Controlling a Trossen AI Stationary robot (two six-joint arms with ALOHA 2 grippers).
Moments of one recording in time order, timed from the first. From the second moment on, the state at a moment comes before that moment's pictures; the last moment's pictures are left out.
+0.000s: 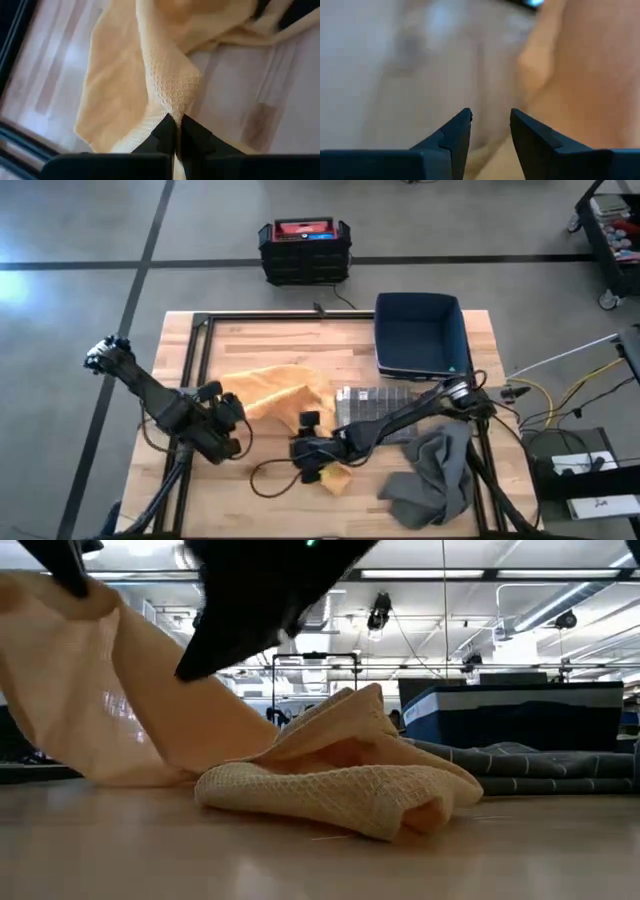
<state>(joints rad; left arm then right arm) -0.66 1.21 1.21 -1.40 -0.48 -0.97 0.31 2.29 1.66 -0.11 0.57 -0.10</state>
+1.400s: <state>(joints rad) -0.66 1.18 1.13 -1.25 -0.49 -0.90 0.26 2.52 2.12 -0.37 0.74 -0.02</state>
